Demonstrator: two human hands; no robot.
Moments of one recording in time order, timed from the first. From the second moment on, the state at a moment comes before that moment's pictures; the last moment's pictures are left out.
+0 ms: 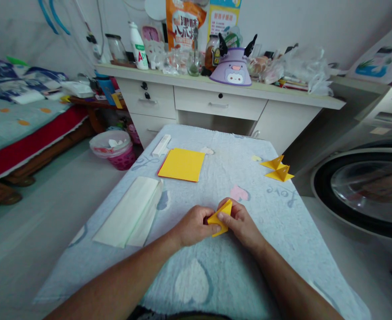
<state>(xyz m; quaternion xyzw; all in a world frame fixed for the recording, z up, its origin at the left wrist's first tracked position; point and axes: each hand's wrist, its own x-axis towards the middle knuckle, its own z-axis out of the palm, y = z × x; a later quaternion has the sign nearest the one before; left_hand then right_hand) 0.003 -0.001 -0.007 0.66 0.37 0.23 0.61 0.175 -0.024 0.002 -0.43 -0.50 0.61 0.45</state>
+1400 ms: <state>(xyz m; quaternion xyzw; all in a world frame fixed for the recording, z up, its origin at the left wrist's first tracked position) 0.006 0.000 0.001 0.54 0.38 0.39 0.64 0.180 -0.025 0.000 -0.44 -0.49 0.60 0.44</state>
